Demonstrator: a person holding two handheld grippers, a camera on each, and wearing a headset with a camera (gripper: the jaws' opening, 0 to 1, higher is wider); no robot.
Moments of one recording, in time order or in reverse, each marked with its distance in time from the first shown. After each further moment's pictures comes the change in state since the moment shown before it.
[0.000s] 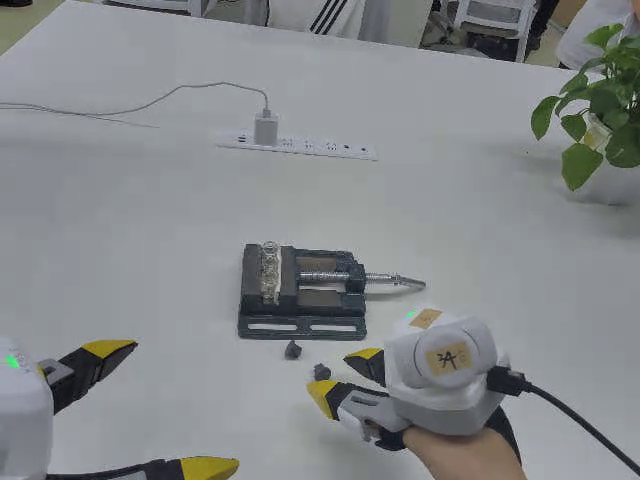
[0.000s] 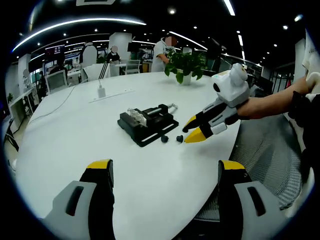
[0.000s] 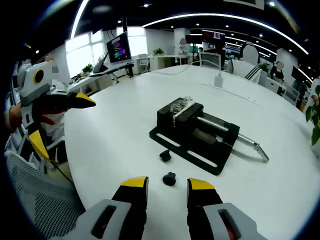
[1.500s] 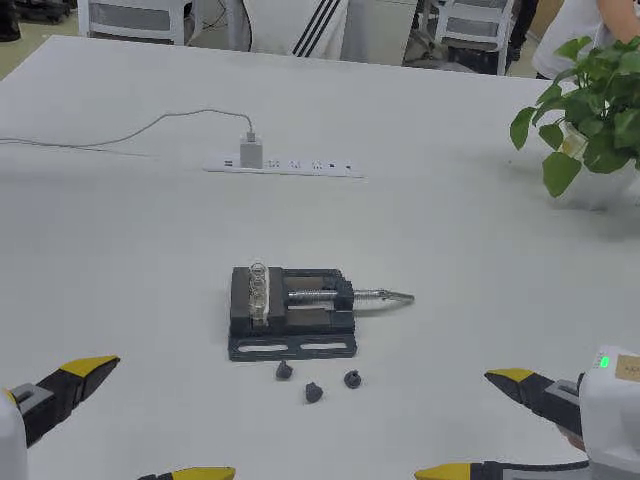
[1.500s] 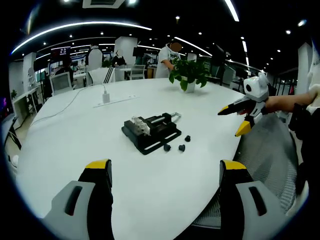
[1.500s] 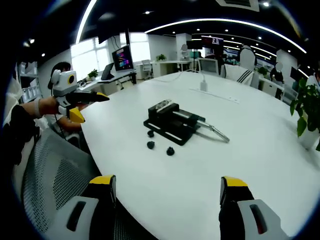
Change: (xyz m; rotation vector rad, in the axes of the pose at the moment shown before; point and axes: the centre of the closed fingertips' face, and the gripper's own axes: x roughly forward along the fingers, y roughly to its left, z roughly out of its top) left arm -0.009 -0.001 0.018 -0.027 -0.051 0.032; right arm -0.119 -0.046 -0.037 -0.005 -0.051 0.043
